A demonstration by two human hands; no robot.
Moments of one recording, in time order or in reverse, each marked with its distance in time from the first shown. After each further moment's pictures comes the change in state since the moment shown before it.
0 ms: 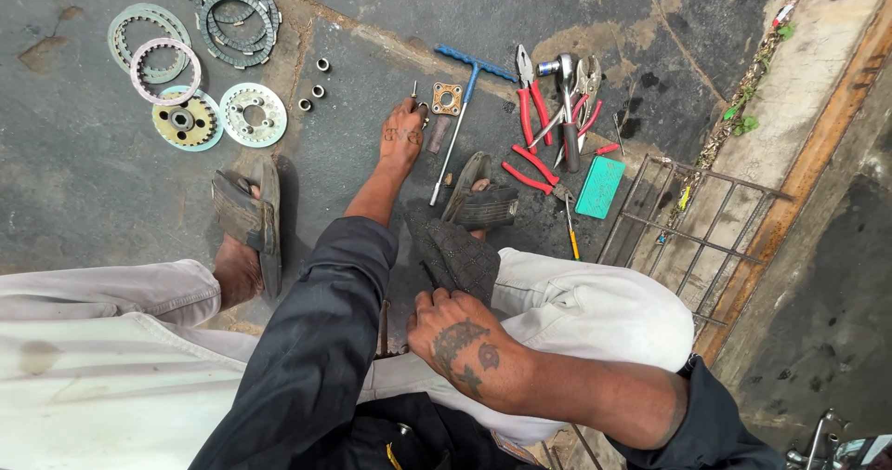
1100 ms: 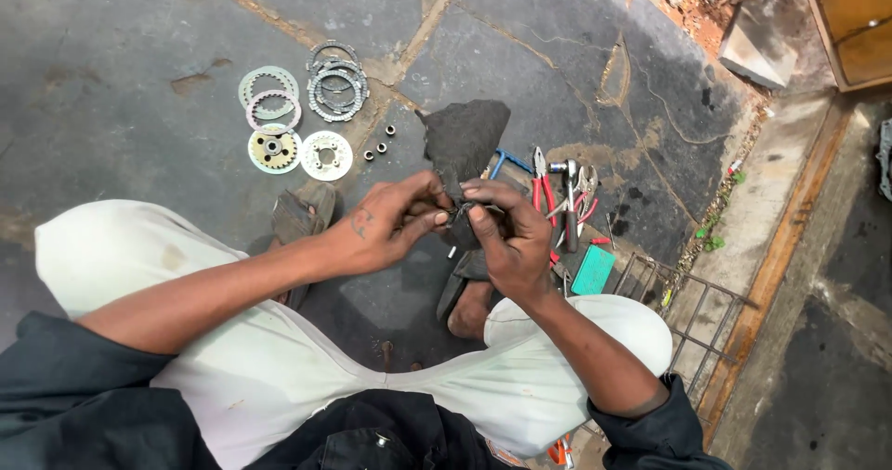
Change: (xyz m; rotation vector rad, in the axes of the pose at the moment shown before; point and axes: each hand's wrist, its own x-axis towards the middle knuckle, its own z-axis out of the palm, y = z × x) left_hand -0.165 0.123 -0.388 -0.879 -0.173 0.354; right_hand 0.008 0.024 -0.038 0.938 1.356 -0.244
